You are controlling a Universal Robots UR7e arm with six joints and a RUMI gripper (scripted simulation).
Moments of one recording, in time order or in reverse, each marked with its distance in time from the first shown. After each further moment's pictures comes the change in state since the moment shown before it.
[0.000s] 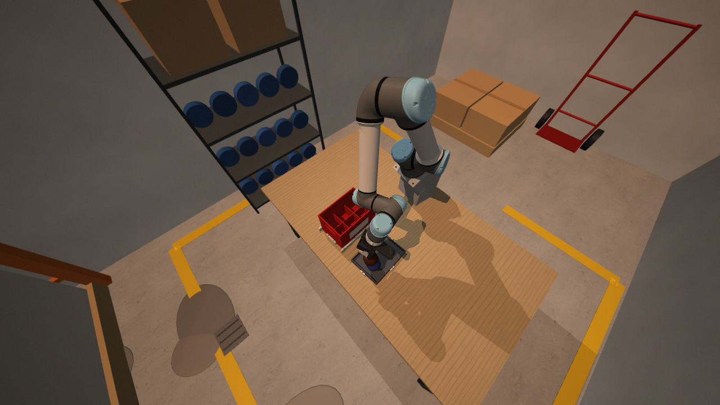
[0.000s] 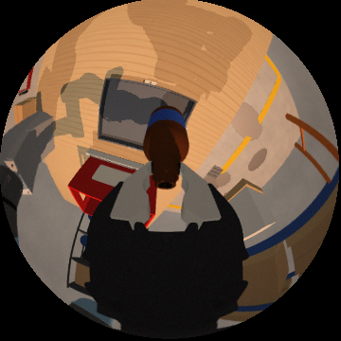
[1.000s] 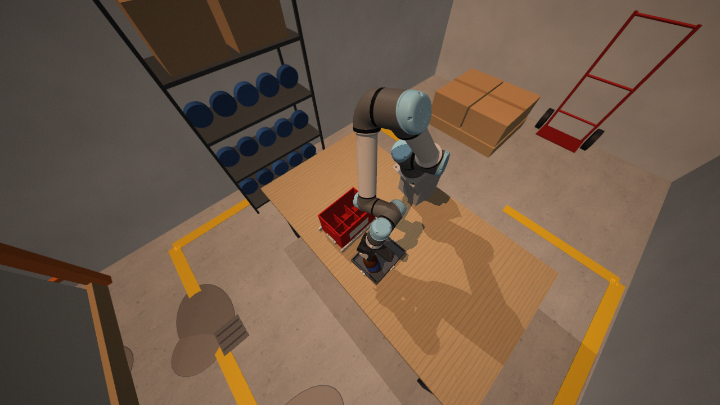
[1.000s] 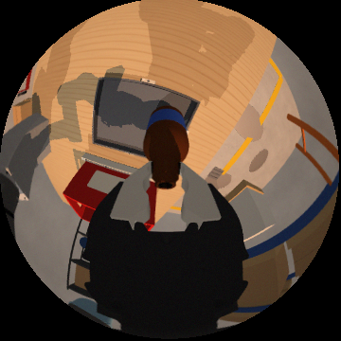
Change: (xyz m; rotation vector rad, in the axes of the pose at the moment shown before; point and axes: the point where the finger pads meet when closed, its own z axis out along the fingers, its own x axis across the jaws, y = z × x) arm 0.000 -0.005 0.030 0.000 0.000 0.000
